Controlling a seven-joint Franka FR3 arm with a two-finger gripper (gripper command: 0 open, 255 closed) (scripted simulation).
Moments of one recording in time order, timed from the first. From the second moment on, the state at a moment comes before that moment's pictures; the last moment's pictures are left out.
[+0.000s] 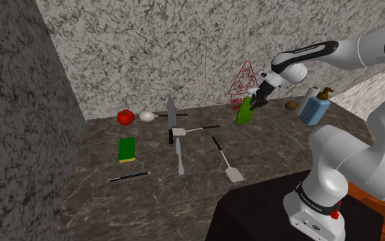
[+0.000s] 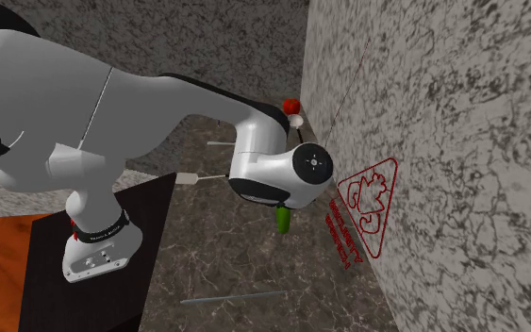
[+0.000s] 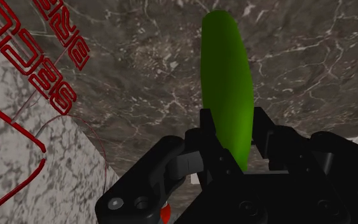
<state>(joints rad) 1.24 -0.52 -1.86 -2.18 0.02 2.23 -1.78</state>
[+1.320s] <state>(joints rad) 1.00 -0.40 -1.59 -2.08 0.12 2.00 -1.76</state>
